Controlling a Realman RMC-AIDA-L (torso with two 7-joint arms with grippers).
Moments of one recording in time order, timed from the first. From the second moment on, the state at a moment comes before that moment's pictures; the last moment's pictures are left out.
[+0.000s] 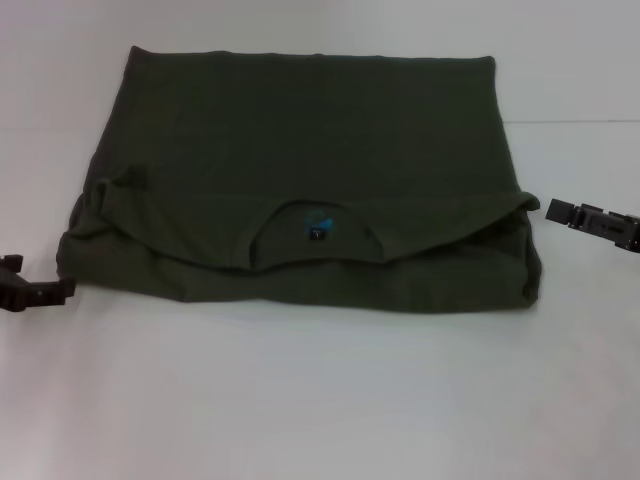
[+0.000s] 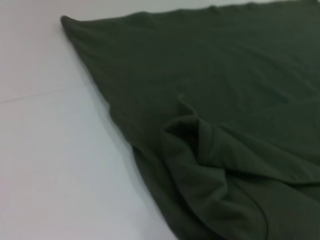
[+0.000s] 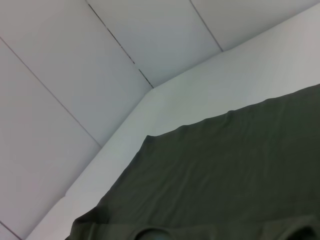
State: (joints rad) left arm -0.49 -1.98 0.59 0.69 2.31 1.08 -1.66; right arm 0.46 1.97 -0.60 -0.52 -1.82 -1.35 1.76
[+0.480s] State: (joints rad) left arm -0.52 -2.01 0.67 0.69 2.30 1.02 -1.64; right arm 0.46 1.99 -0.60 -0.52 -1.82 -1.34 1.75
